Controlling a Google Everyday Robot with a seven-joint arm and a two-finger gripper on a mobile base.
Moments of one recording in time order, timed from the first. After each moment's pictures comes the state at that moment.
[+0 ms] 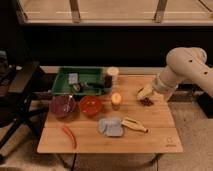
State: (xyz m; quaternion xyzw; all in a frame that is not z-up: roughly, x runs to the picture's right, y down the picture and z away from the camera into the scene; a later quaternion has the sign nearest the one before) arm 0.239 0.052 0.684 -0.28 0.14 0.69 0.65
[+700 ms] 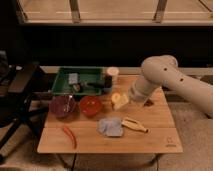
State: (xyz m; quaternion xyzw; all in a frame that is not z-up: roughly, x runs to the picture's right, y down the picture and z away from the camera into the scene) arm 0.105 0.090 0.678 -0.34 0.06 0.60 0.72
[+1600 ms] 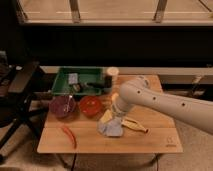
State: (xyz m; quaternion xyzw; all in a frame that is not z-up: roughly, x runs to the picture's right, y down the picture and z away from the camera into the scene) arm 0.055 0.152 0.734 -0.33 0.06 0.56 0.75
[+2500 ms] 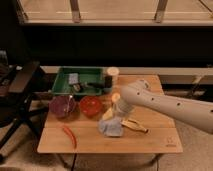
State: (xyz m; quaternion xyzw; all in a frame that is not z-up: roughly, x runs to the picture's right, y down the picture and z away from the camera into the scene) arm 0.069 0.163 0.780 -0.32 0.11 0.67 0.66
